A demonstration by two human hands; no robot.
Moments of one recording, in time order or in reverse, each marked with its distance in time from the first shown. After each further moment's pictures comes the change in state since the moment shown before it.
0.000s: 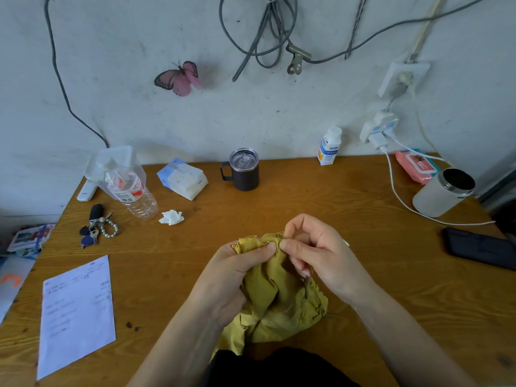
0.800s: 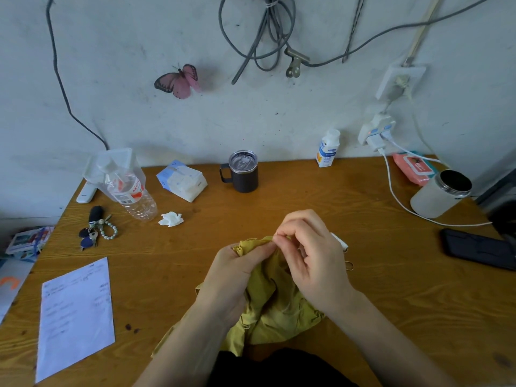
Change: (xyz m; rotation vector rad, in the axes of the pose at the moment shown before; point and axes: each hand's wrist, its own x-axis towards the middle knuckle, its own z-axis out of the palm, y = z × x) left_hand 0.004 -0.006 0.003 0.088 0.142 0.080; right_hand 0.003 0.010 0.021 -0.784 0.449 -0.601
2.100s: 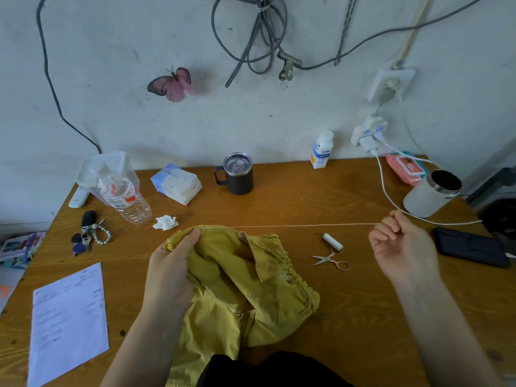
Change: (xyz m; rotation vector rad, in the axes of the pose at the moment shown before) left_hand 0.014 0.011 -0.056 -0.176 0.468 0.126; right_hand -0.006 0.086 -0.077 1.240 0.733 1.231
